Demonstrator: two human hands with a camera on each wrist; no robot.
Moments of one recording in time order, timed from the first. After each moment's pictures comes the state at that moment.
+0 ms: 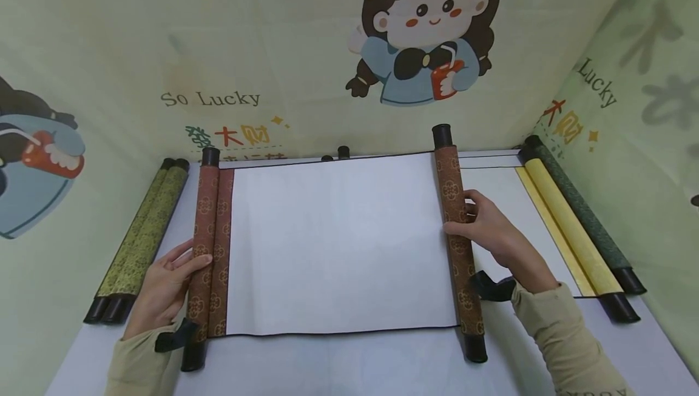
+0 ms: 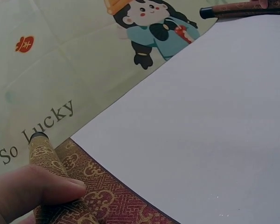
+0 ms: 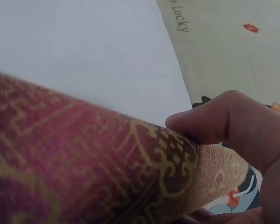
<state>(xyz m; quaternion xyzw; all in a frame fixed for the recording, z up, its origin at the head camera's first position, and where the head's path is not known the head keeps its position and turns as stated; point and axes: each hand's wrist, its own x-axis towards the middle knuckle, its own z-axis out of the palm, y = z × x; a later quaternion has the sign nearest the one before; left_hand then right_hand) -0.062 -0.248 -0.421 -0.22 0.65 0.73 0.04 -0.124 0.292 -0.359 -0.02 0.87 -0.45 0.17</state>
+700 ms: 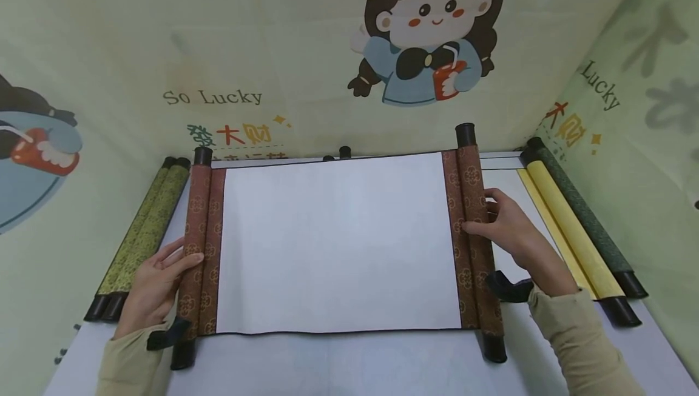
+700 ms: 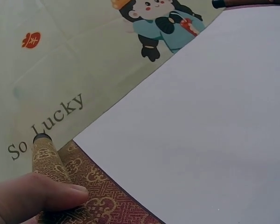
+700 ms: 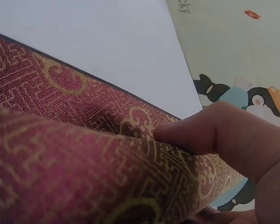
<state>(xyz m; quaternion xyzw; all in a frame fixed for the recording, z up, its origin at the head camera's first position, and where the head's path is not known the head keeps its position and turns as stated) -0.058 -0.260 -0.420 -0.24 0.64 0.73 0.02 -0.125 0.316 -0.363 -0.02 0.89 -0.43 0.14</state>
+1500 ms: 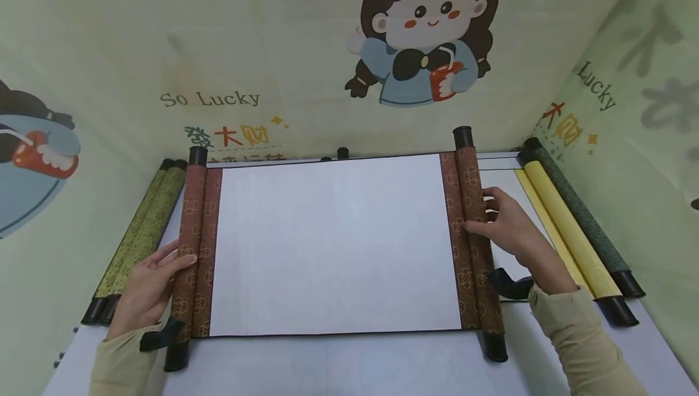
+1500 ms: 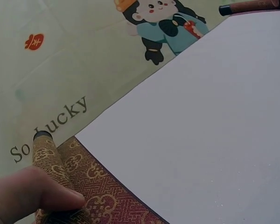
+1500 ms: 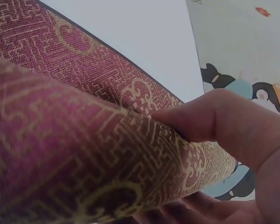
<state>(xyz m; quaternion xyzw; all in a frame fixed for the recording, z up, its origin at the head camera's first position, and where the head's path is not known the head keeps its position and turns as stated) -0.058 -0.263 -0.414 -0.25 0.65 0.71 0.04 -0.126 0.322 -0.363 -0.03 0.90 -0.41 0.12</state>
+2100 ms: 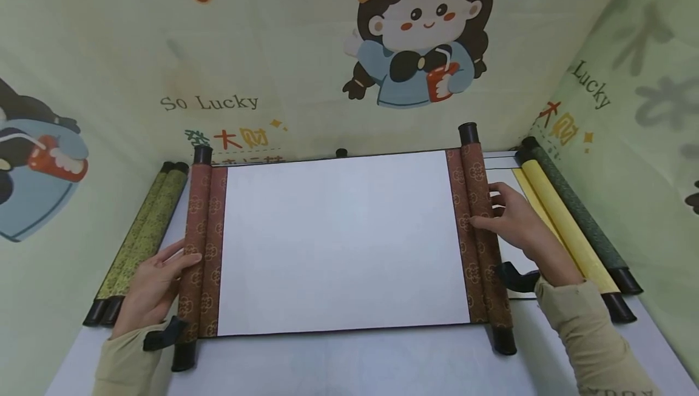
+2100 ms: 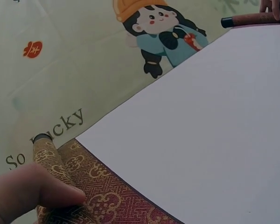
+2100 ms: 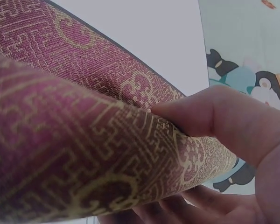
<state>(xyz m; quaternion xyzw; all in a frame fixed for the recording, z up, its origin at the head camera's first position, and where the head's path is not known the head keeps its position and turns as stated) -0.062 -0.255 -0.408 -0.23 0.65 0.72 0.06 -0.131 0.337 -0.362 -0.04 0.92 -0.39 0.10</state>
